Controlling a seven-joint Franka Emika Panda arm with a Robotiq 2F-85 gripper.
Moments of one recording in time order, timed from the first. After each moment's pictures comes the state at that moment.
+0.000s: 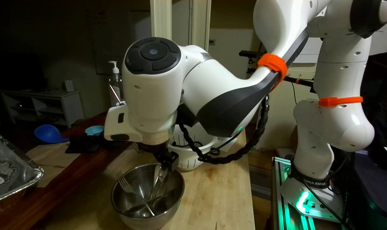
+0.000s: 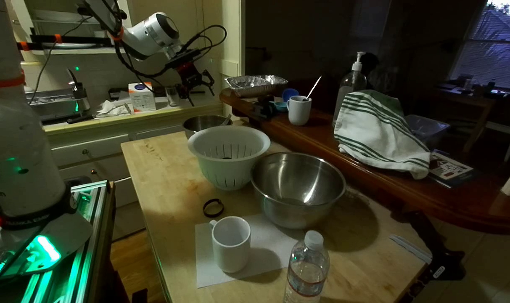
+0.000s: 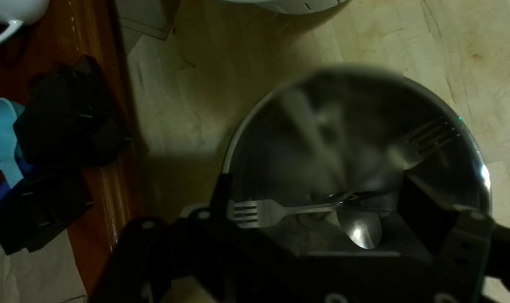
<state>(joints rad) 0.45 0.11 0.36 -2.04 -0.69 1.99 -0.25</state>
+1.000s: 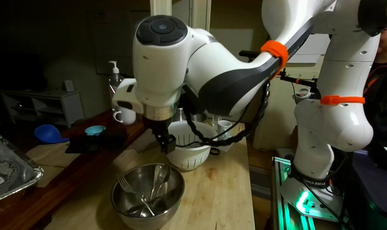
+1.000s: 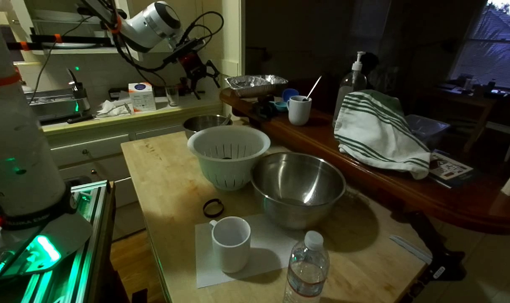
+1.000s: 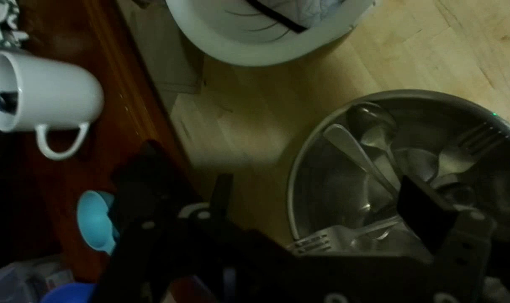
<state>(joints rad) 0.40 0.01 0.34 -2.08 -0.69 1.99 -0.05</state>
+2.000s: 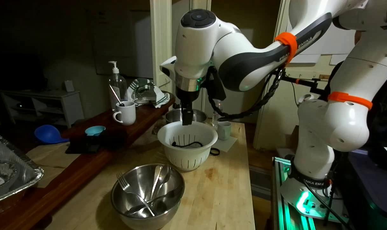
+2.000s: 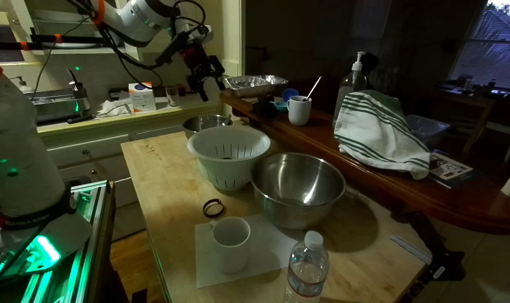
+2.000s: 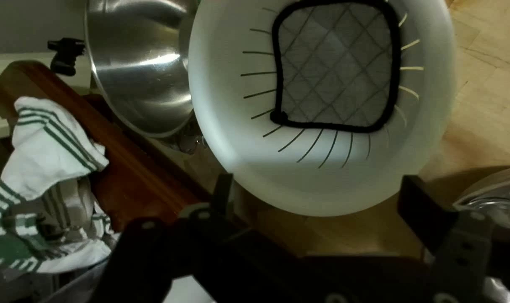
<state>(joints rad) 0.25 -0.30 0.25 -2.34 -0.60 2.05 0.19</state>
